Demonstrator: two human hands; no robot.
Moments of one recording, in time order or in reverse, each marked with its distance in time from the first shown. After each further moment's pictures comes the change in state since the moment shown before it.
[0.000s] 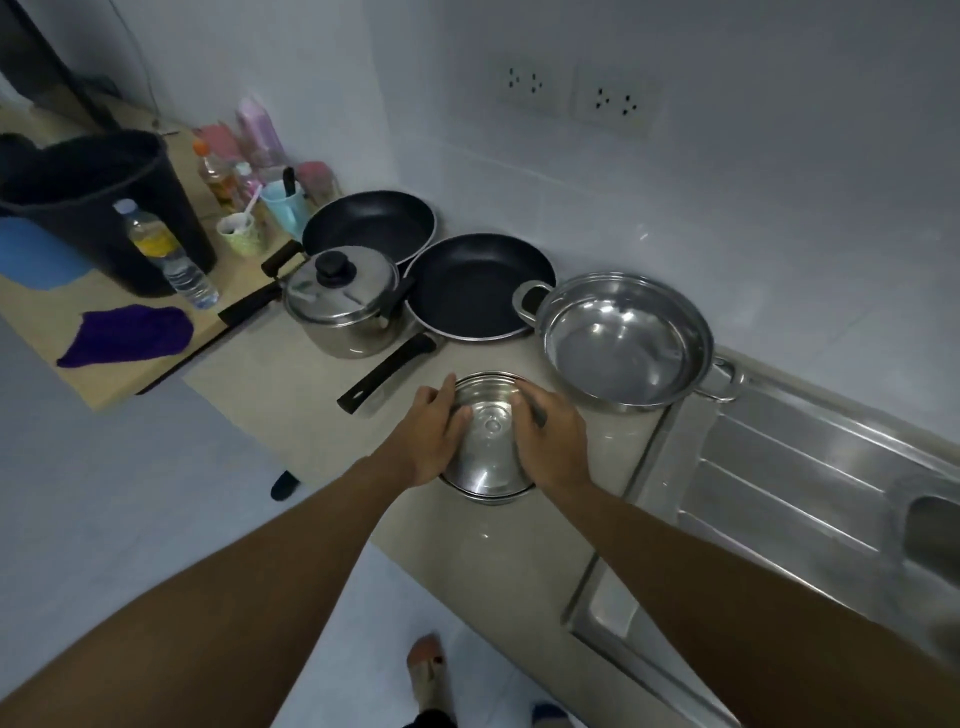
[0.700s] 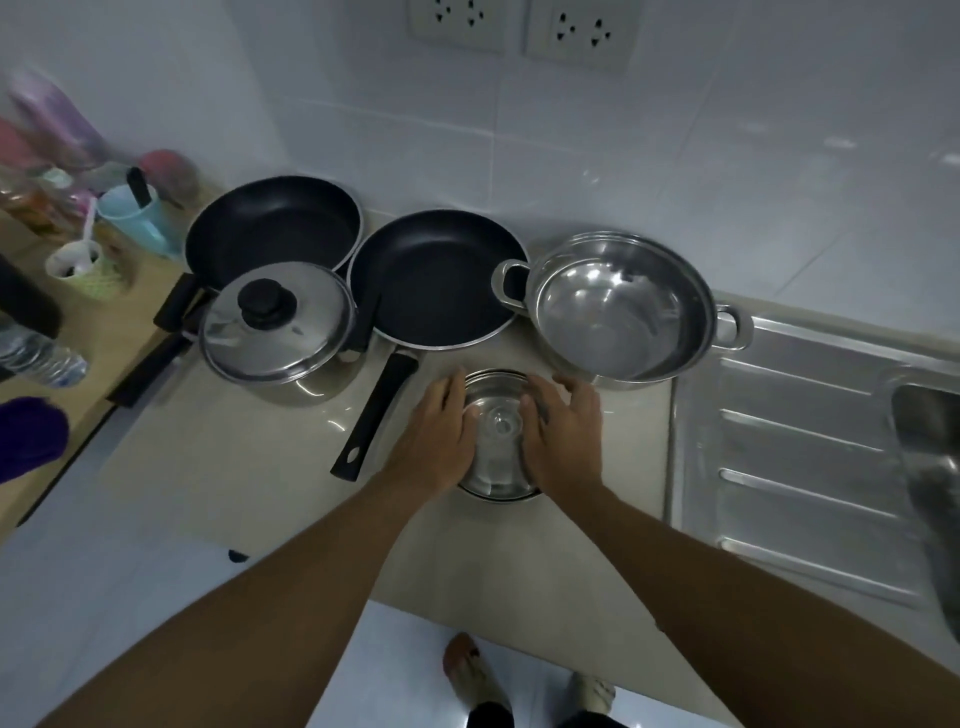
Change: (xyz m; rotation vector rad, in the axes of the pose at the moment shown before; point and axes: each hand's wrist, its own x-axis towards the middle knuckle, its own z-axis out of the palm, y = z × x) left_hand 0.094 -0.059 -0.006 0.122 -0.118 0.261; right_hand 0.025 0.009 0.073 -0.400 0.320 0.088
